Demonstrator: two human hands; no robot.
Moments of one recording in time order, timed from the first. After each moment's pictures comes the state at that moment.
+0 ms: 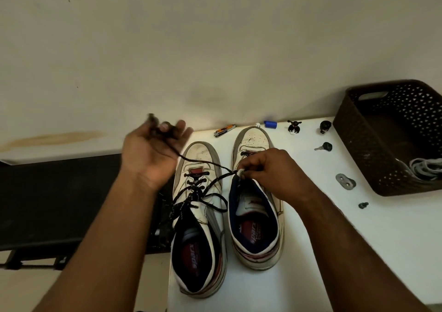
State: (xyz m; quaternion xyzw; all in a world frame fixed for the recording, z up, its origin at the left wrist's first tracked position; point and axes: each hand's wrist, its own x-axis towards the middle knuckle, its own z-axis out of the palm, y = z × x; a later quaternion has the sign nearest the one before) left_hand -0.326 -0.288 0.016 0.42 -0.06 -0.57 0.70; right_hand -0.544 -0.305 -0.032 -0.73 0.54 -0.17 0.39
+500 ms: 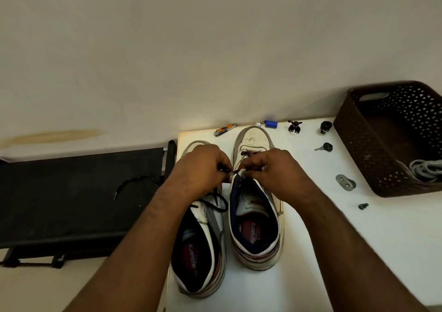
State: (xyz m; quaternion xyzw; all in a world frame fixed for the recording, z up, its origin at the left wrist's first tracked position) left_hand -0.378 -0.287 -0.007 0.65 -0.71 -0.26 0.08; right_hand -0.547 -0.303 -0.027 -0.74 0.55 -0.15 0.36
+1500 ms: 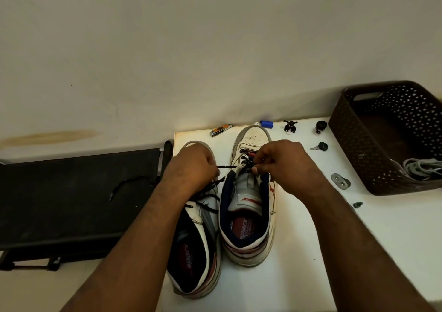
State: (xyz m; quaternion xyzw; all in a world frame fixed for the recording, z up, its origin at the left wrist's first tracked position) left_hand -0.379 -0.292 -0.009 0.75 -0.61 -0.25 0.04; right_hand -0.562 -0.311 -0.010 -0.70 0.60 -0.12 0.36
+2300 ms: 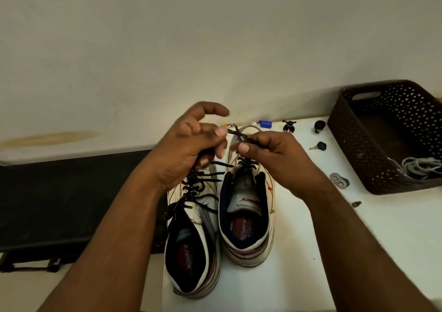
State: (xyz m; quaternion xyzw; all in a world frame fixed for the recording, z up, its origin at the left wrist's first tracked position) left_hand -0.363 -0.280 0.039 0.47 -0.53 -0.57 0.43; right_hand -0.554 -0.304 -0.002 -0.67 0.44 -0.34 0.50
